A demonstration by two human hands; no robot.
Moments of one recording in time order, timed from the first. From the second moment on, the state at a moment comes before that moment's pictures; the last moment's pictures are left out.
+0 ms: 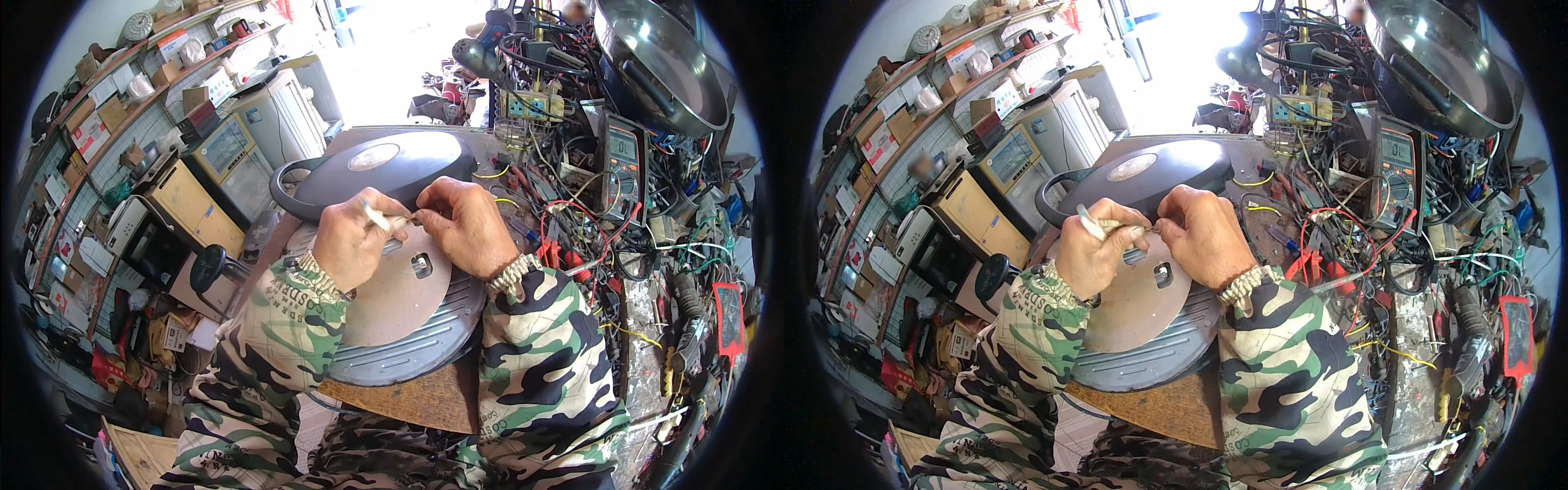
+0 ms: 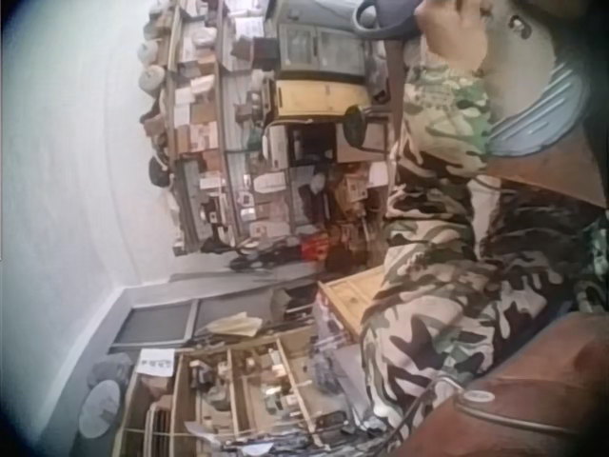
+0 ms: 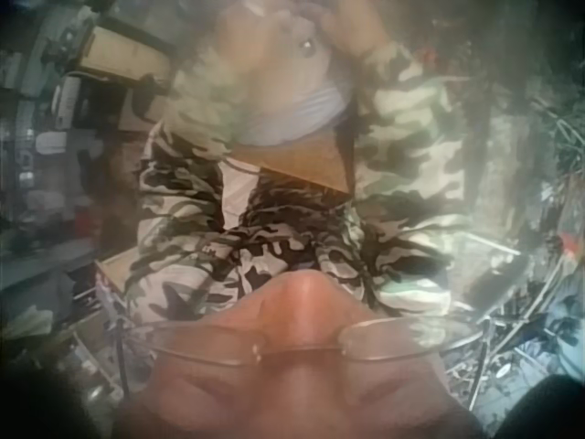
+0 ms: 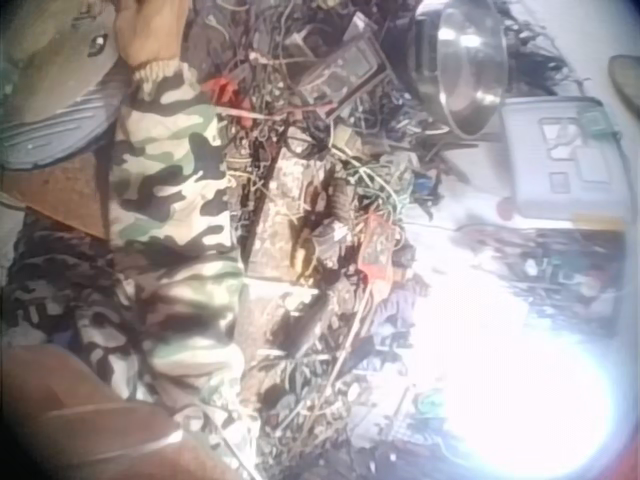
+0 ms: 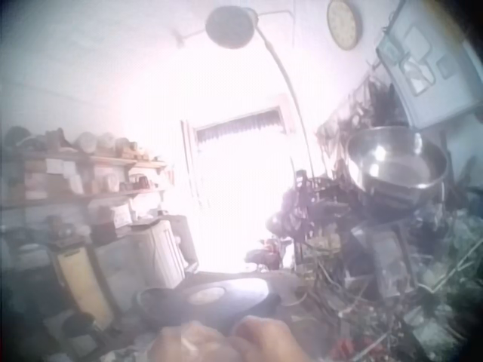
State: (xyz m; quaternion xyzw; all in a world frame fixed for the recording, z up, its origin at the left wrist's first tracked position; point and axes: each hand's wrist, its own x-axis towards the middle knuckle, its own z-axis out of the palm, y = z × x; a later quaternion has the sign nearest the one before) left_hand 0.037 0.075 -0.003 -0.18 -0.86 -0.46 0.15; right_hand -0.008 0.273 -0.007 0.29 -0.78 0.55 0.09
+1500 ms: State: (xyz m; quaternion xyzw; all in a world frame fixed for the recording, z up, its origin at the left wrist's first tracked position) left_hand 0.032 0.076 -0.003 -0.22 -0.81 -0.53 0.08; right_hand -0.011 0.277 -0.017 0.33 -0.77 0.52 0.17
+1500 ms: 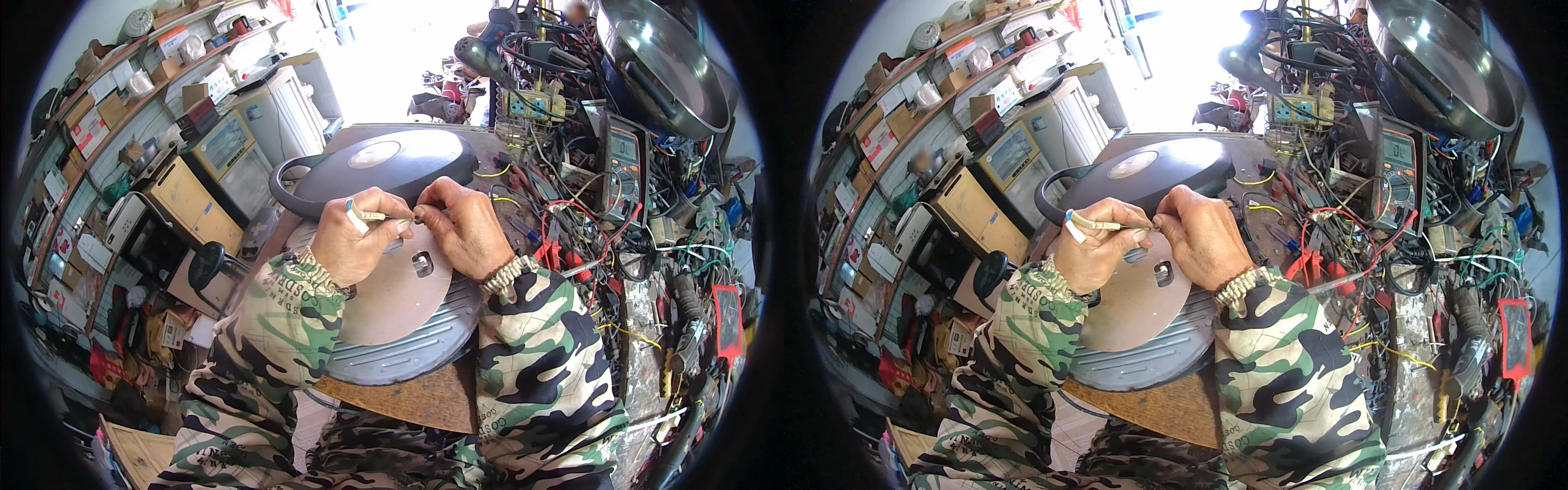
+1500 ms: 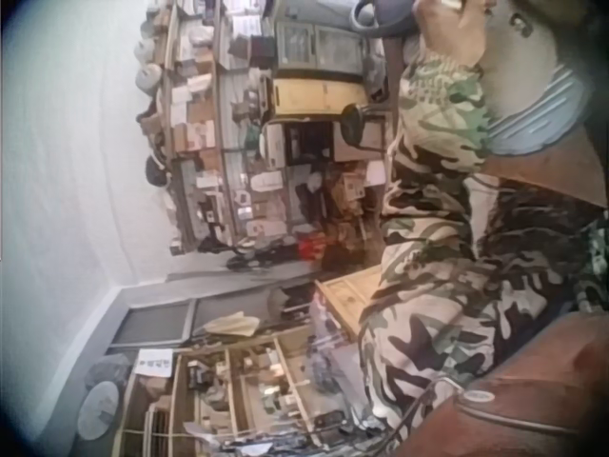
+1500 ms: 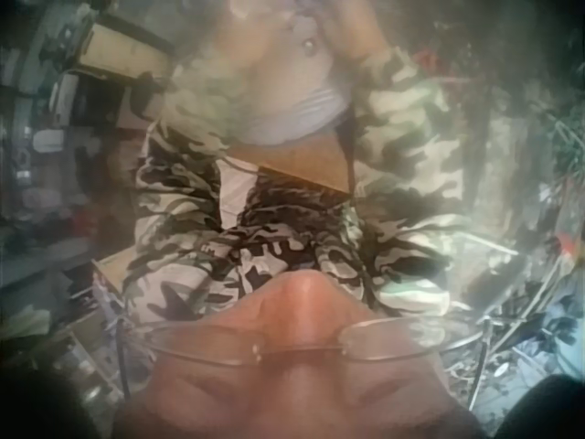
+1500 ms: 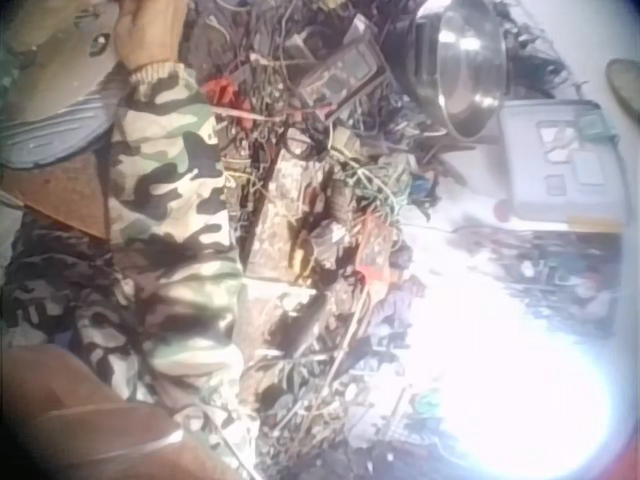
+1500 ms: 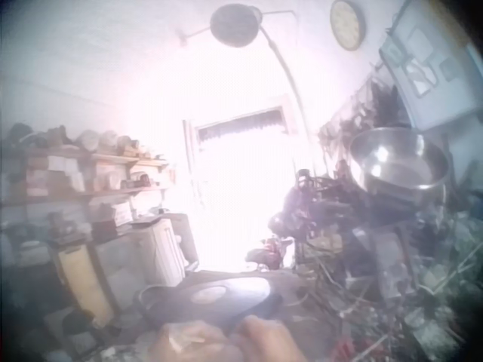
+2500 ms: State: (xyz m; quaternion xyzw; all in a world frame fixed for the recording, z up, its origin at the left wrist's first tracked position) left_hand 0.031 0.079 0.000 -0.39 -0.85 -0.21 0.29; right_hand -0.015 0.271 -0.024 0.34 -0.78 0.50 0.15
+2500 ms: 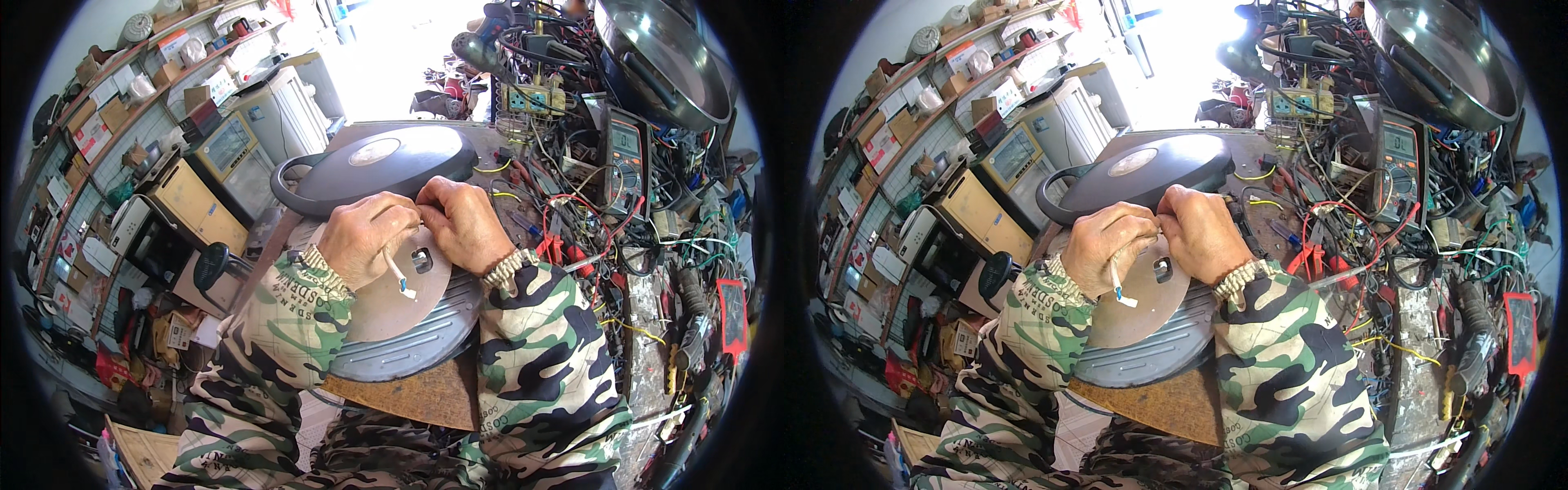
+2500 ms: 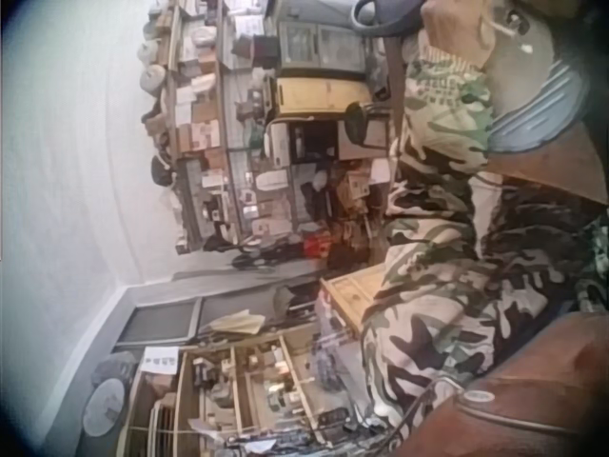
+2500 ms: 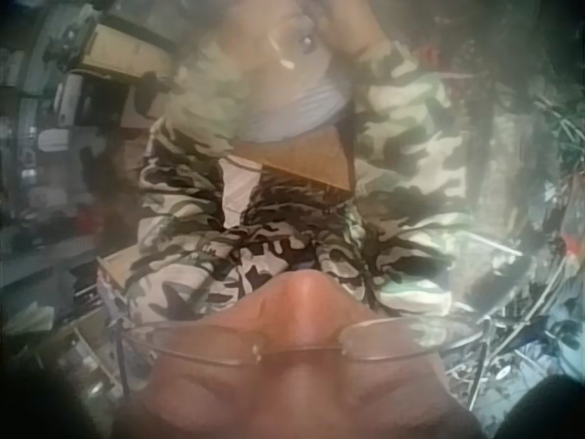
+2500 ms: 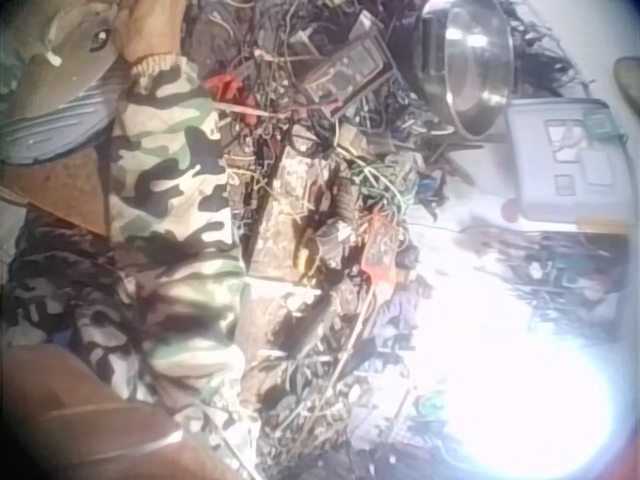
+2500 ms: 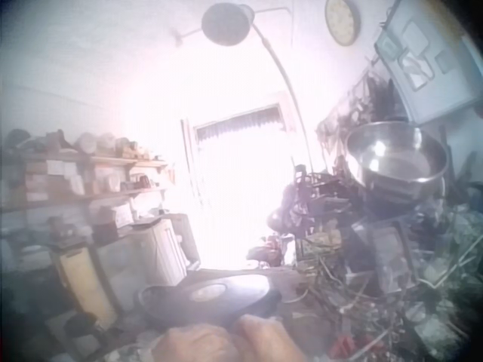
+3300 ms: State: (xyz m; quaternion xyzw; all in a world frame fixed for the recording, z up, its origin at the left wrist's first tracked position) left_hand 0.016 0.064 -0.013 -0.15 -0.66 -0.73 -0.04; right_hand 0.001 0.276 -0.017 0.40 -0.77 0.43 0.24
